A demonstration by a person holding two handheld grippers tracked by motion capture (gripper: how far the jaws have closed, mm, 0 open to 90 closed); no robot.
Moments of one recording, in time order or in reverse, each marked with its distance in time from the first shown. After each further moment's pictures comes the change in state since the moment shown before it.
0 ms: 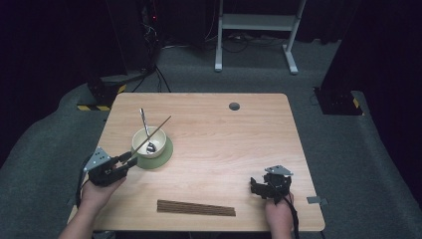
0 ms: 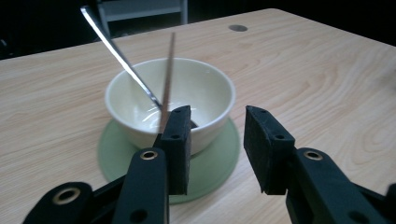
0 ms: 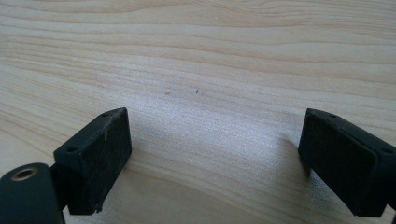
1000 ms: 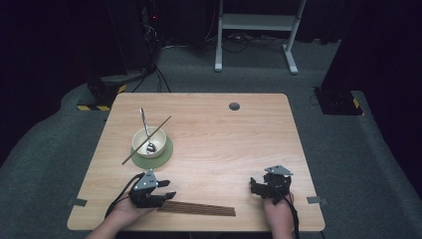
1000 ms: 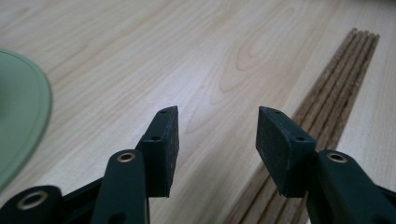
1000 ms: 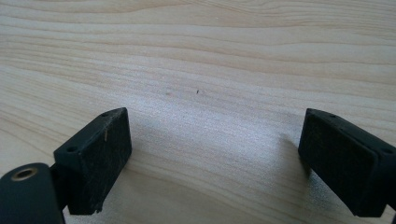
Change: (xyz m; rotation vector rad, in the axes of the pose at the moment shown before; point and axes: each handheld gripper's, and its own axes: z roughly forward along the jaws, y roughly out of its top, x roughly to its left) left arm -0.092 -0.026 0.055 0.282 -0.301 0.193; right arm 0.000 0.000 0.000 0.000 0.001 -0.002
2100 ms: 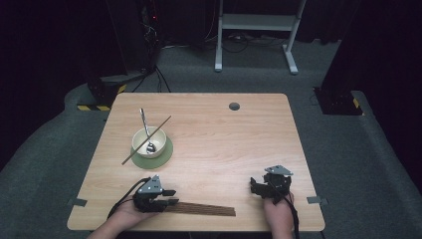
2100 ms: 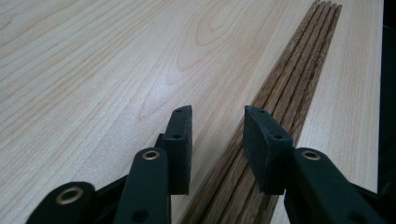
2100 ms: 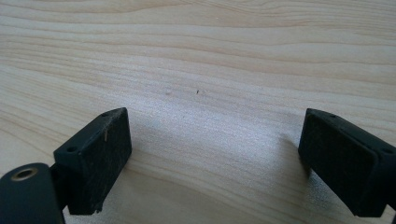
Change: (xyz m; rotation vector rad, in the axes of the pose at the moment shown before) left arm -0.005 -0.007 0.011 0.039 -0.116 0.026; right arm 0.000 0.000 0.000 0.000 0.000 0.000
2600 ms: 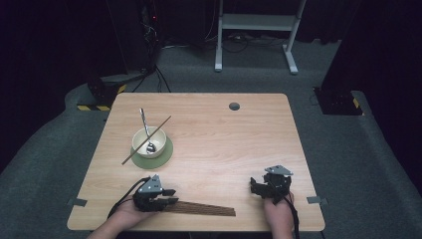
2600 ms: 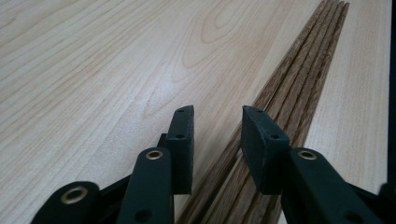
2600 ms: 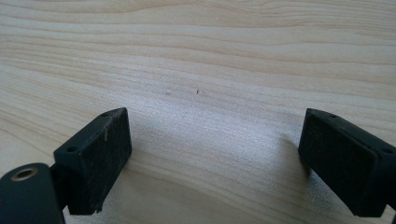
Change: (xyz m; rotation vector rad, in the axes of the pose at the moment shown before) left arm 0.003 -0.001 0.001 0.006 0.025 -0.003; right arm 0.000 0.000 0.000 0.000 0.000 0.000
